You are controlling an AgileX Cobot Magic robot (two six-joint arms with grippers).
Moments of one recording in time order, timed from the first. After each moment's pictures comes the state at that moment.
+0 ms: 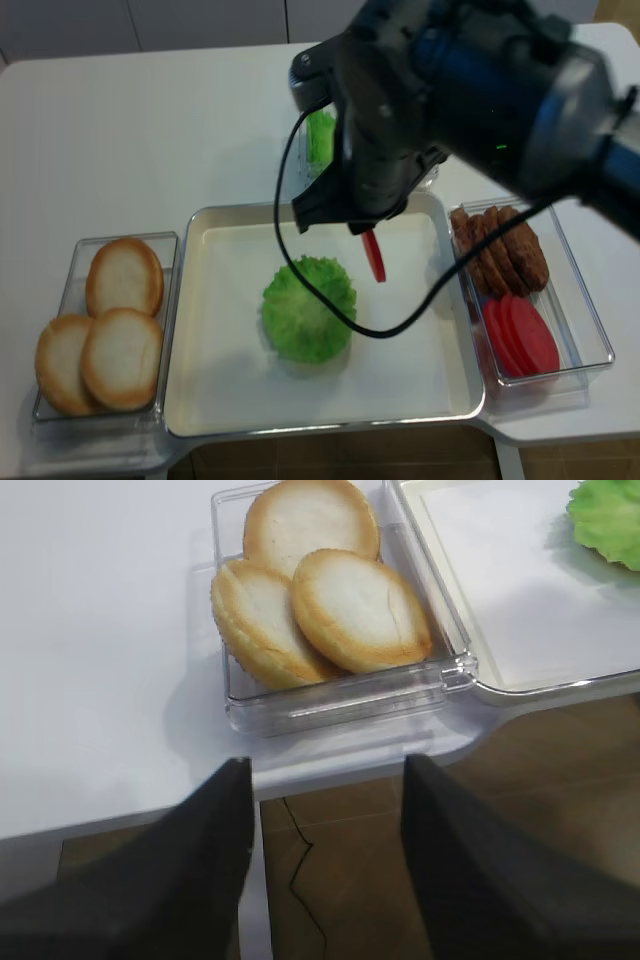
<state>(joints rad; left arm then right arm) 0.08 -0.02 -0.49 -0.09 1.19 0.13 0.82 1.76 -1.64 -0.23 1.21 0.45</state>
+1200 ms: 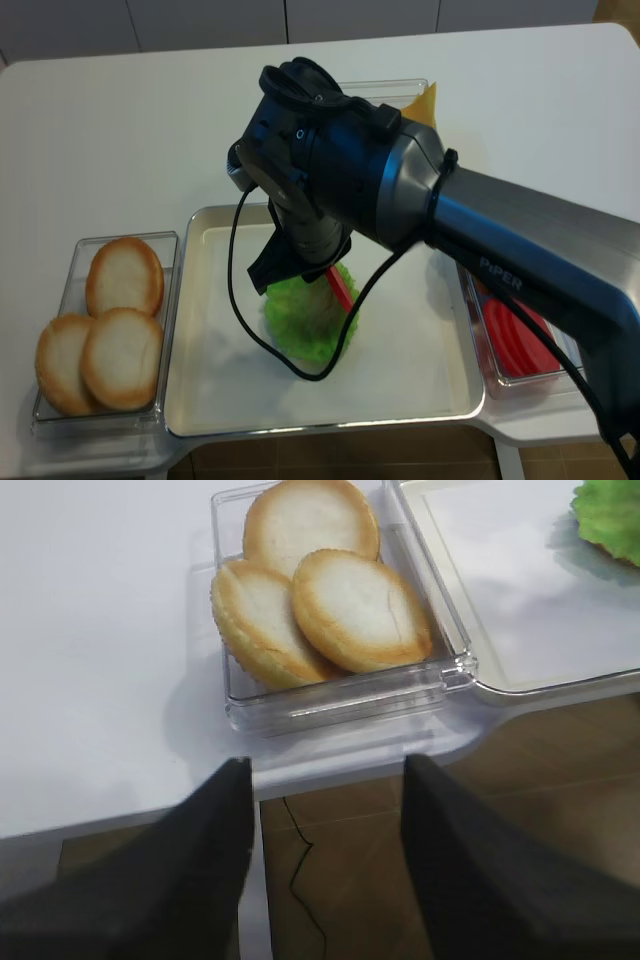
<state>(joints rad) 0.08 -0.02 -0.49 -0.09 1.19 0.13 0.91 1.96 -1.73 -0.29 1.23 0.41</state>
